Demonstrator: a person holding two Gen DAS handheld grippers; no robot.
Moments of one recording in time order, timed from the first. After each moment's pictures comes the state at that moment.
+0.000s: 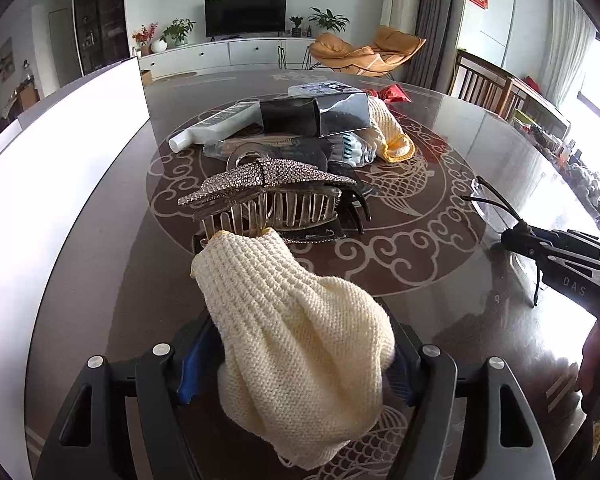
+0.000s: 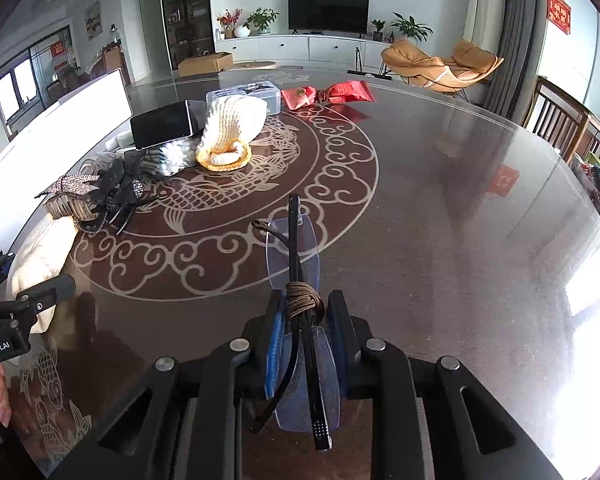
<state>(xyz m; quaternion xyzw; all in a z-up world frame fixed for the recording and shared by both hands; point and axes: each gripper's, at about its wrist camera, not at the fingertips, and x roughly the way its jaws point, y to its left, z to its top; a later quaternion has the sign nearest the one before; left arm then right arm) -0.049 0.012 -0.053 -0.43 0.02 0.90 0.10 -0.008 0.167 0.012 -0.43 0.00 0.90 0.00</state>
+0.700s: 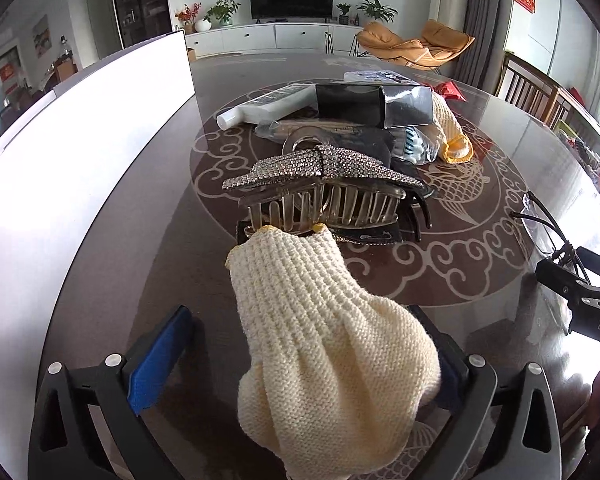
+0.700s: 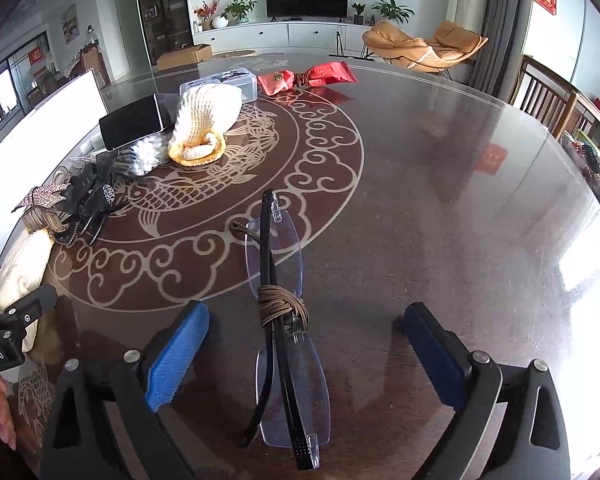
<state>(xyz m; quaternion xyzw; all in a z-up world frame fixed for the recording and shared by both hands) -0.061 -0.001 -0.059 -0.46 0.01 0.89 0.03 -0.024 0.170 0.002 -0.46 0.01 0.89 0.04</state>
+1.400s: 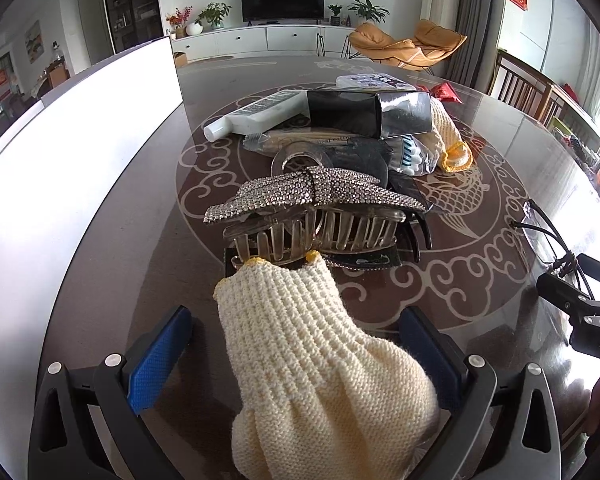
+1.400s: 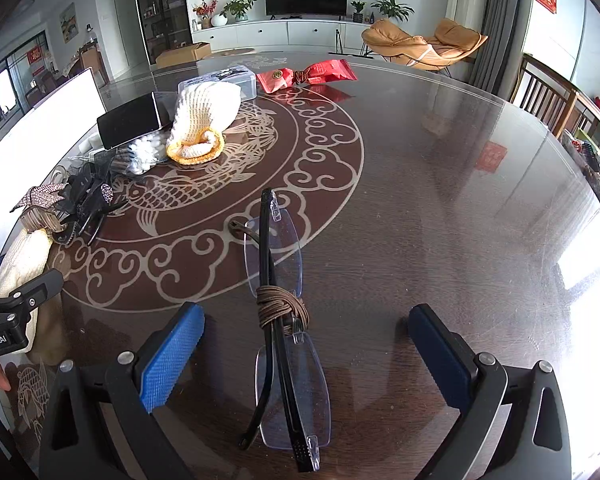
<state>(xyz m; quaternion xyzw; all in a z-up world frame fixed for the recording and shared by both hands) -0.076 0.002 -0.058 -0.46 0.02 0.89 0.04 -0.025 0.170 0.000 -0.46 0.01 0.89 0.04</state>
